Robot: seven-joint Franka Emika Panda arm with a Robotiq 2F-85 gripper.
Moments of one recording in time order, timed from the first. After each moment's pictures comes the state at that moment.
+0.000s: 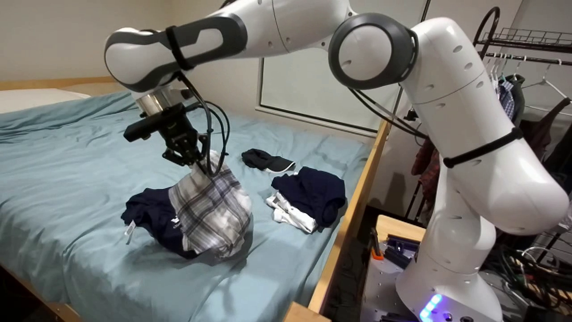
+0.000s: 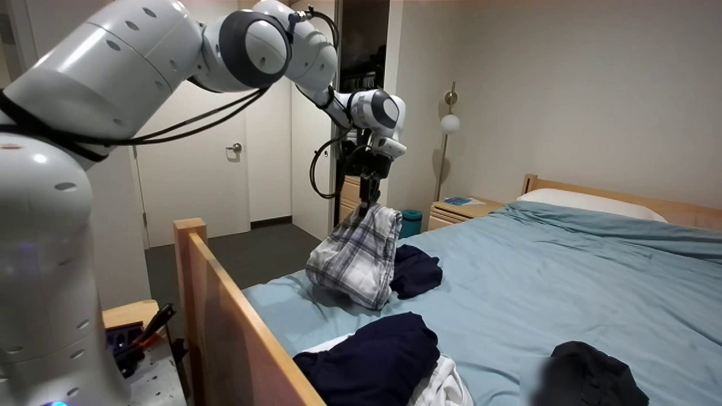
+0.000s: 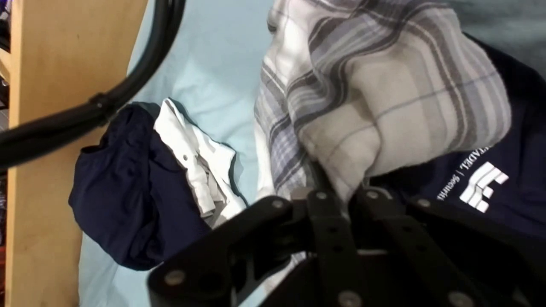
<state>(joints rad) 0.23 0.72 -0.06 -1.18 -0.09 1.42 1.27</state>
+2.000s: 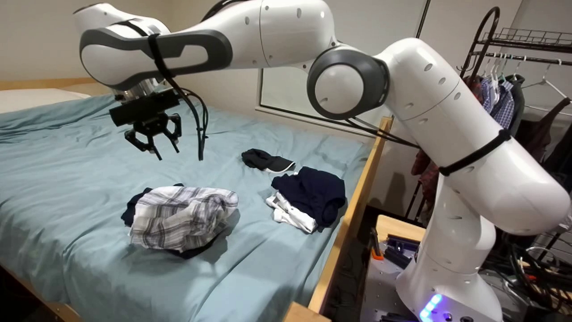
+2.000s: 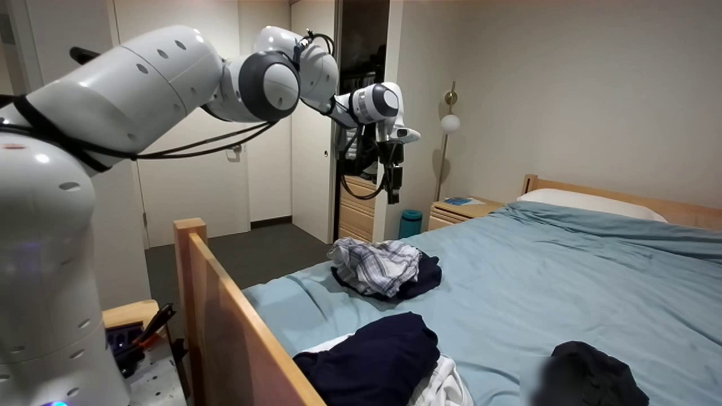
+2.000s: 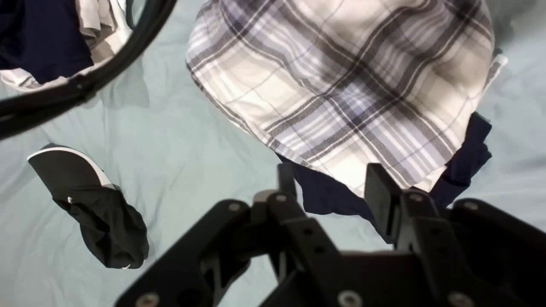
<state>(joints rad) 0.25 0.89 -0.06 -0.85 -0.24 1.54 0.81</state>
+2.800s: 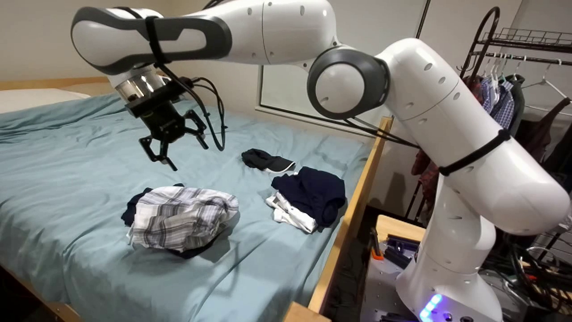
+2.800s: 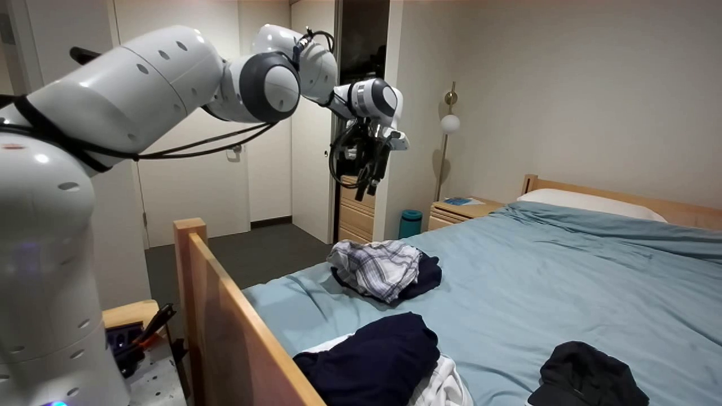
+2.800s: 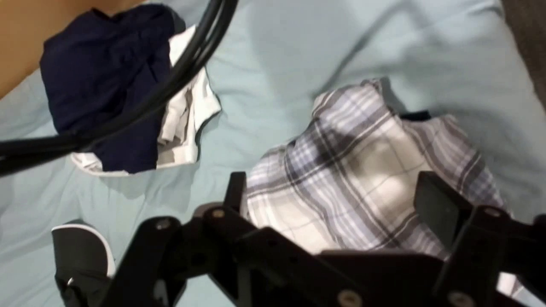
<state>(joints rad) 0.25 0.89 -0.03 -0.80 -0.12 1.15 0.62</state>
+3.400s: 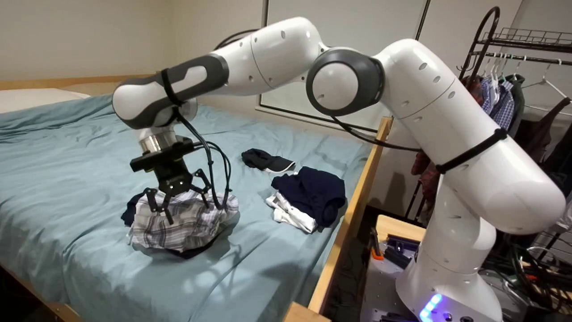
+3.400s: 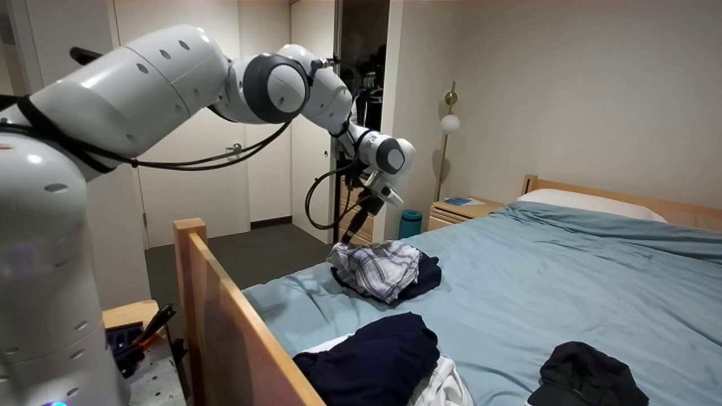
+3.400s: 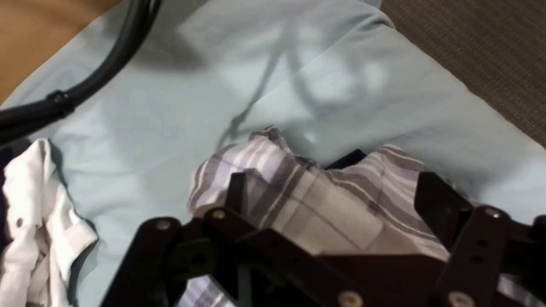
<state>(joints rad) 0.17 0.90 -0.03 -1.17 0.22 1.49 0.88</state>
